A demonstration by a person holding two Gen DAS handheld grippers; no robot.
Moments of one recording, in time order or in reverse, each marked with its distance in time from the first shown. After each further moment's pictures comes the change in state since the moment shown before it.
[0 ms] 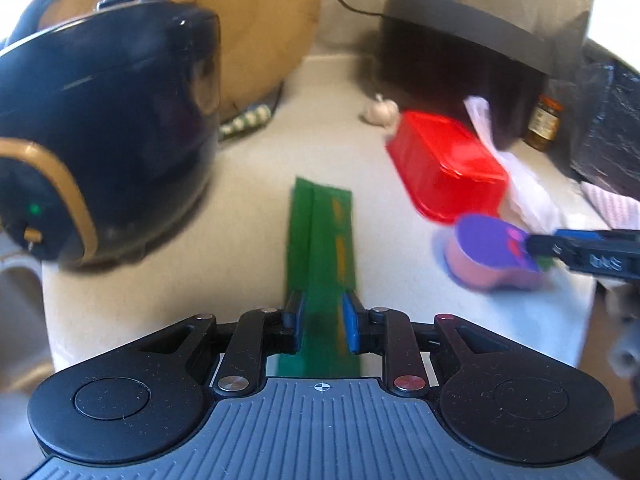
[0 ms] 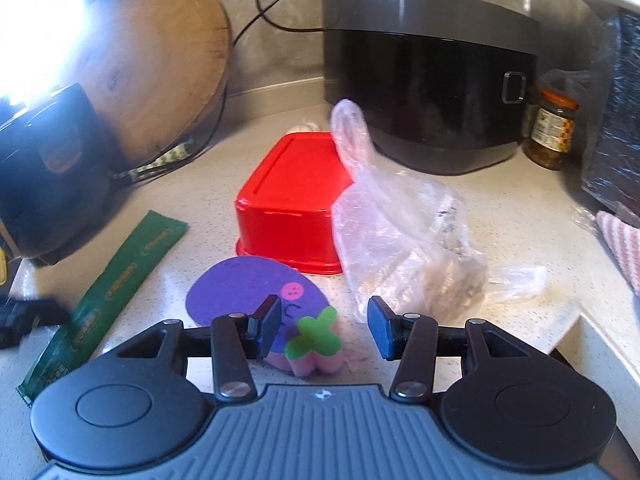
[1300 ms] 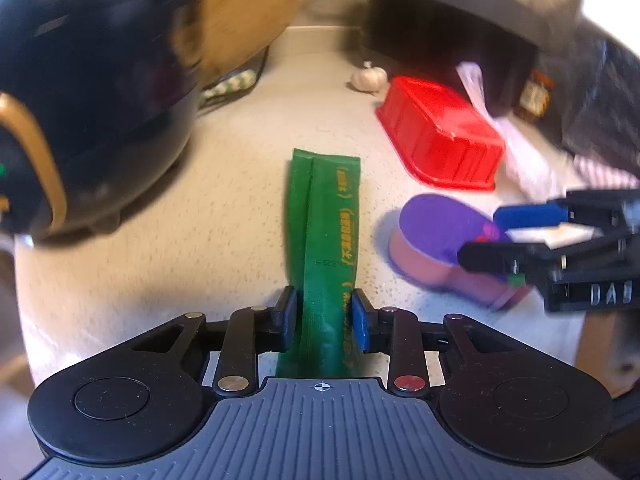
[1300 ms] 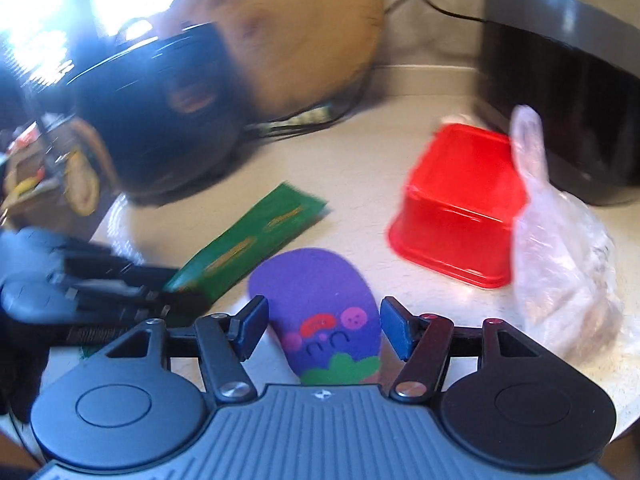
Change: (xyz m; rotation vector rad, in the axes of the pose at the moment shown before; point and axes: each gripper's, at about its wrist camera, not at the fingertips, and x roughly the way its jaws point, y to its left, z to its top) left arm 0.013 0.009 -0.014 -0.028 0.075 -0.098; right arm 0.014 0.071 0.005 -0.236 0.078 0.288
